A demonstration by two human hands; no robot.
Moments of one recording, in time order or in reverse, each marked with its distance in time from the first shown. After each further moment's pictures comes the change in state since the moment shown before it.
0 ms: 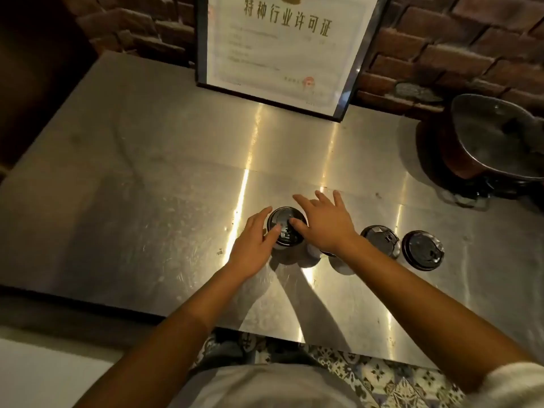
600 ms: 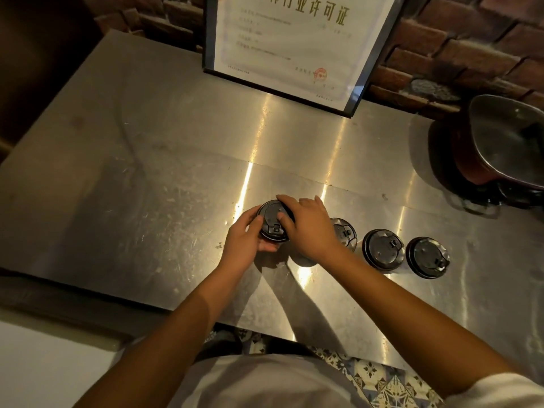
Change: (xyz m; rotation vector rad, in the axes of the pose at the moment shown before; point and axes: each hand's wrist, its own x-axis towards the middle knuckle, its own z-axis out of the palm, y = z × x) left_hand -0.012 0.016 -0.015 -0.679 0.153 -0.291; right_hand 0.006 -0.032 0.014 0.313 0.138 -0.057
